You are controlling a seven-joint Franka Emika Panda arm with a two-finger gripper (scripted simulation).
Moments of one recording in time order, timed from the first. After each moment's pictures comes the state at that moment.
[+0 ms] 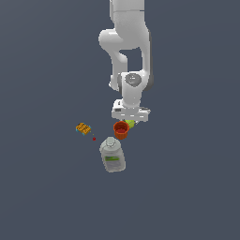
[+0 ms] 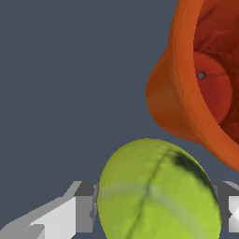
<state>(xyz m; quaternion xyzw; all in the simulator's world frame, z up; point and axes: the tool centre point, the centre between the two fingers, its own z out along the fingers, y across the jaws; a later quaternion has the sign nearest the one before) -0.133 0.054 0.041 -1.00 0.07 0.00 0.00</state>
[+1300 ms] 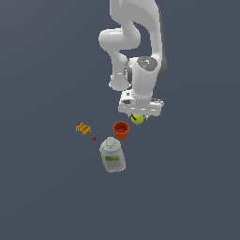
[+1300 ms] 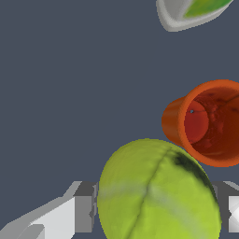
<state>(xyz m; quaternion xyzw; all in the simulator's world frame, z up) -0.102 0.092 0.123 -1.00 0.07 0.00 0.00</state>
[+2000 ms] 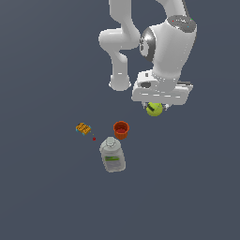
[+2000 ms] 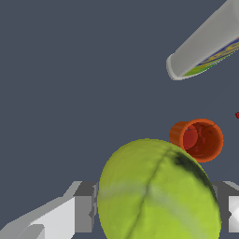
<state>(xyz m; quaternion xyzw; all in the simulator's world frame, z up) -0.058 0.146 0.239 -1.00 0.07 0.00 0.00</state>
